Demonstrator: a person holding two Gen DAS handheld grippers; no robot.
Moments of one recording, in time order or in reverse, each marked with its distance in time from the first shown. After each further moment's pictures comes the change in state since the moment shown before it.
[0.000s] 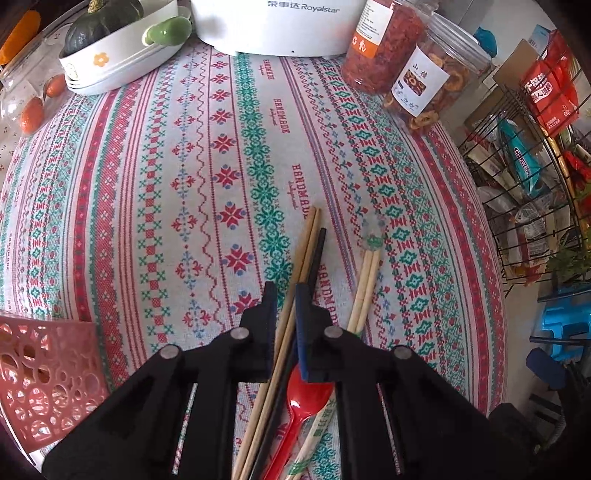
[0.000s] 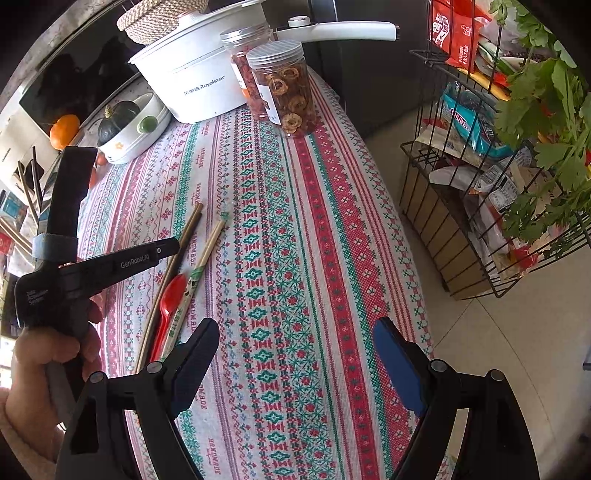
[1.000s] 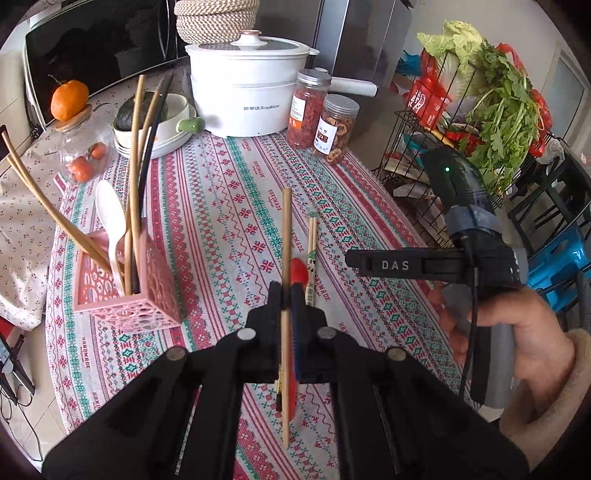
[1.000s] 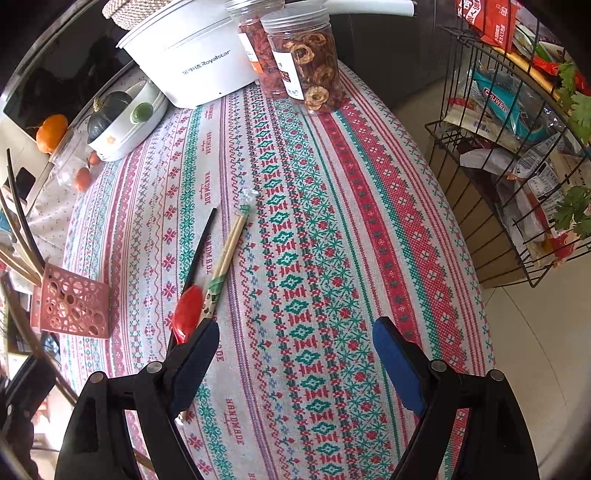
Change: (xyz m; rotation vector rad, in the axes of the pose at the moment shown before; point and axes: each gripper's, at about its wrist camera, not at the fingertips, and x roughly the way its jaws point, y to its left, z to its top) left arm -0.147 0.037 -0.110 0.171 -0.296 -0.108; right arm 0.042 0.030 0.014 0.052 0.049 0.029
